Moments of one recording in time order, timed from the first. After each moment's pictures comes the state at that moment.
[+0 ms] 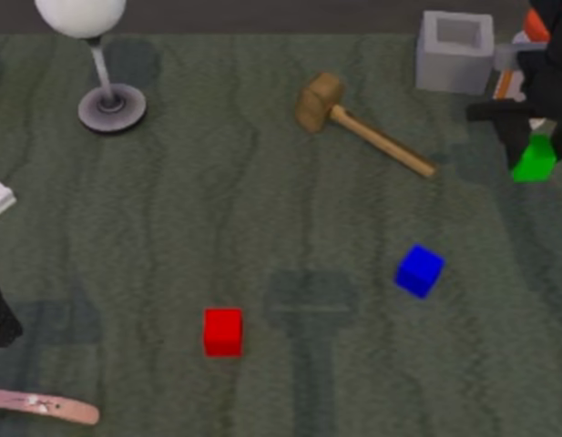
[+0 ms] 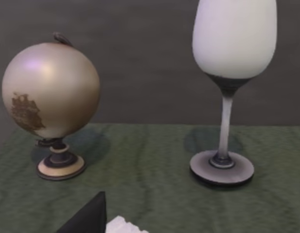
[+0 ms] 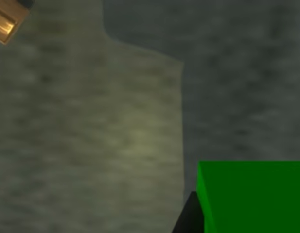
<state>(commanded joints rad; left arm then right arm) 0.02 0.00 0.00 0.00 0.00 0.00 0.13 2.28 1.97 -1.24 0.01 0.09</state>
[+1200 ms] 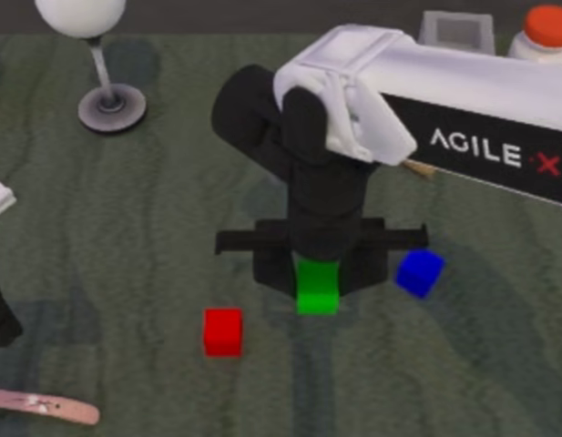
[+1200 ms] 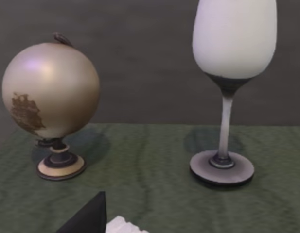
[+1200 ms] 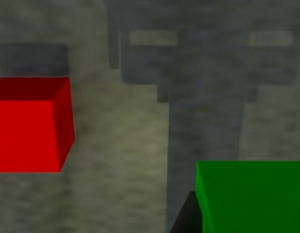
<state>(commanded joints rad) 0.02 0.00 0.00 0.00 0.00 0.00 0.82 2.09 1.73 -1.21 0.01 0.83</state>
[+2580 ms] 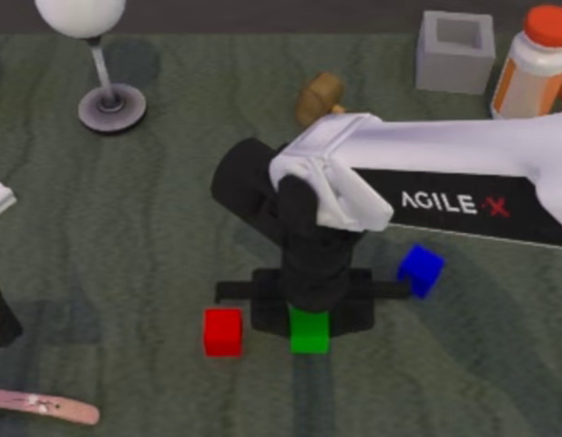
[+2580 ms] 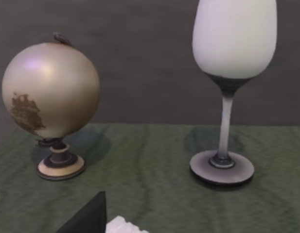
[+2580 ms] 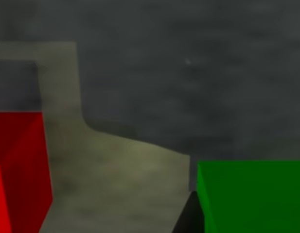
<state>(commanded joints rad) 0.02 0.00 0.00 0.00 0.00 0.00 0.85 2.14 1.54 -0.96 0.01 0.86</state>
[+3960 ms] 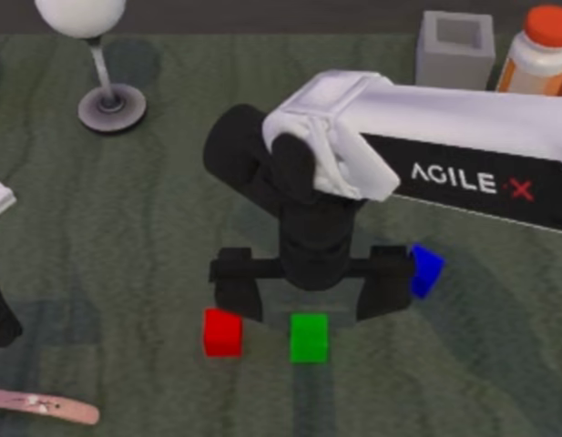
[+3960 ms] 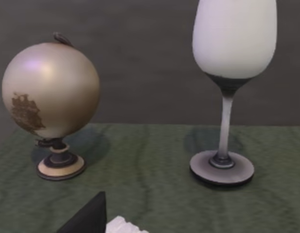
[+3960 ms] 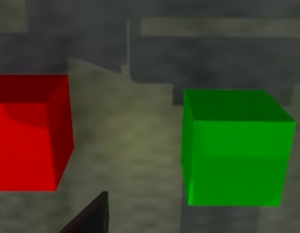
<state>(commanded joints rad) 0.02 0.00 0.00 0.00 0.00 0.00 0.85 2.10 1.65 -1.11 0.01 0.86</state>
